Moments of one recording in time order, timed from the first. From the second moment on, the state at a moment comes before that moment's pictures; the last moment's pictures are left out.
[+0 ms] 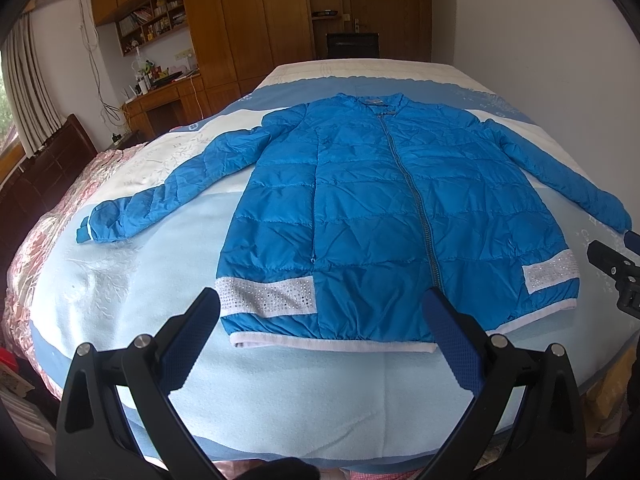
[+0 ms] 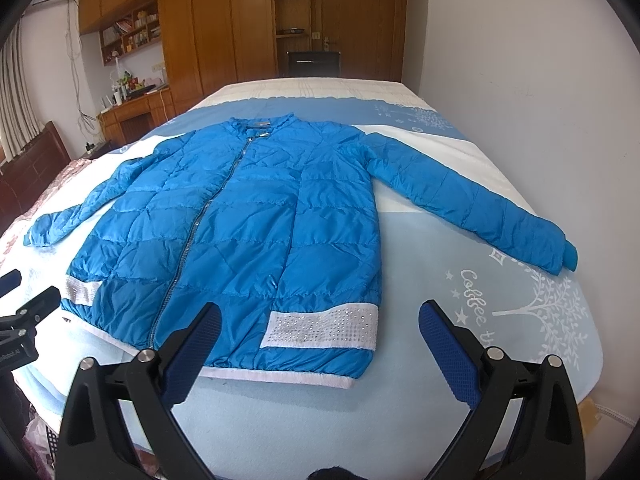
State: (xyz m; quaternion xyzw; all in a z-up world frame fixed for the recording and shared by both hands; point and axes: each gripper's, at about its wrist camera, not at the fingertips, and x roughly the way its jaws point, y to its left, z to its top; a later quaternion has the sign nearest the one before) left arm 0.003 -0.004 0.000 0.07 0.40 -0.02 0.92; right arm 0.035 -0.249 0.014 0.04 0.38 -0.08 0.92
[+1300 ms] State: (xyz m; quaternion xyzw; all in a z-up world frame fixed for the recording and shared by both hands) left arm 0.315 -0.181 -0.067 -0.01 0.53 -0.18 0.83; right arm 0.102 -0.670 -0.113 0.46 0.43 -0.17 0.75
